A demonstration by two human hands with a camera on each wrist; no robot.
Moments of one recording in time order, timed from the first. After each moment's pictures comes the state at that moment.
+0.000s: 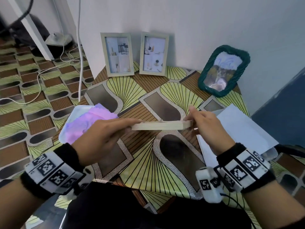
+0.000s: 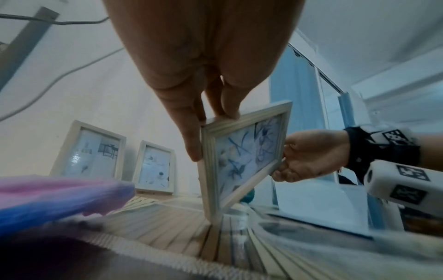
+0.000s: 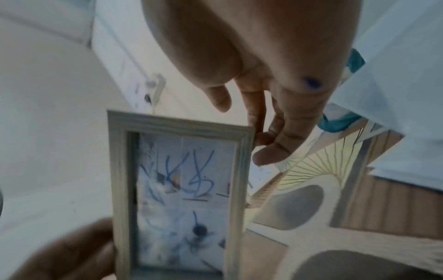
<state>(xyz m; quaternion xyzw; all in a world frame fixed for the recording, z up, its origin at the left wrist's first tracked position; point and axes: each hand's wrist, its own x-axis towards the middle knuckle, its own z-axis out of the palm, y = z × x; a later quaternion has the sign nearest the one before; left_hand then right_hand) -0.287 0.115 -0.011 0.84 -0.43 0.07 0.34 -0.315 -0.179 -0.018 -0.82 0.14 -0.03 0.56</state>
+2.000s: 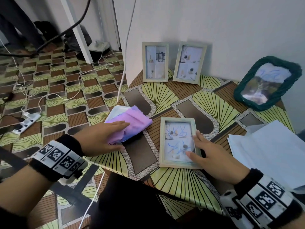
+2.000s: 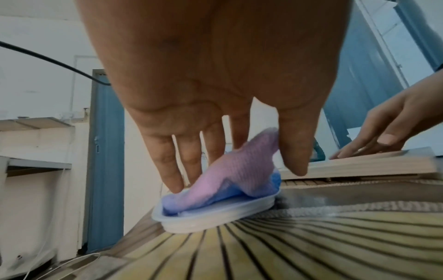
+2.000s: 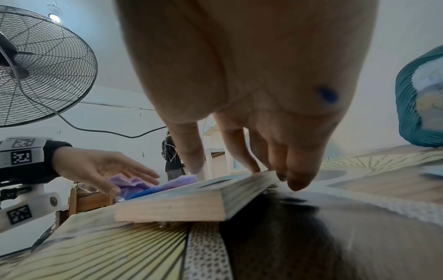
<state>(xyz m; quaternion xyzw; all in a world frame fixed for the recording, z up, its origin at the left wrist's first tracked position) -0.260 0.235 -0.038 0.96 -0.25 -0.13 0.06 -0.324 -0.136 -0.054 -0.95 -0.06 0.17 0.24</state>
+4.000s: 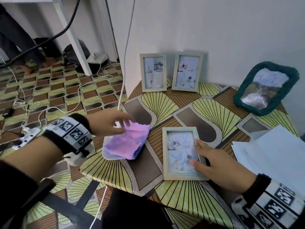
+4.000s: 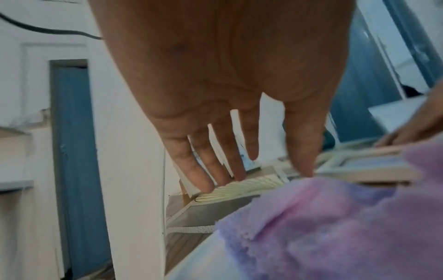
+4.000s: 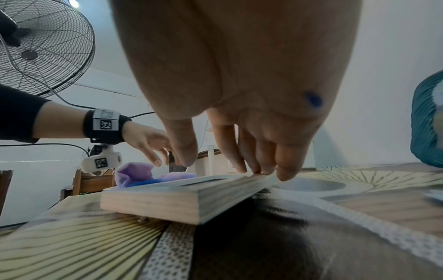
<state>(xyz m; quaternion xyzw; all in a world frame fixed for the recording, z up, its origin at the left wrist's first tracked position) -0.186 0.218 0.009 0.93 -0.33 -0.15 0.12 -0.317 -0.136 -0.052 -0.96 -0.11 0.13 0.22</state>
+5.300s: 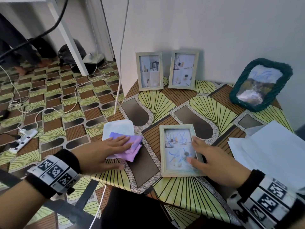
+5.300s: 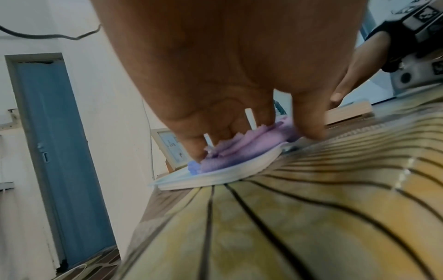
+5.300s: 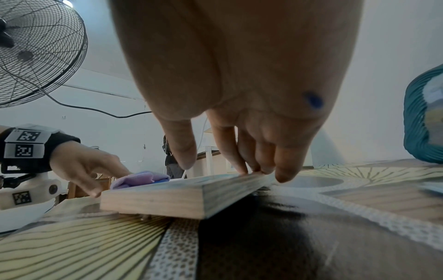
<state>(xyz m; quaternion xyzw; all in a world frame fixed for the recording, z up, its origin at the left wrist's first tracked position) -0.253 0.239 -0.045 0.91 -0.38 -0.18 0.02 -0.319 -0.135 -0.052 -0.96 -0.11 0.14 0.22</state>
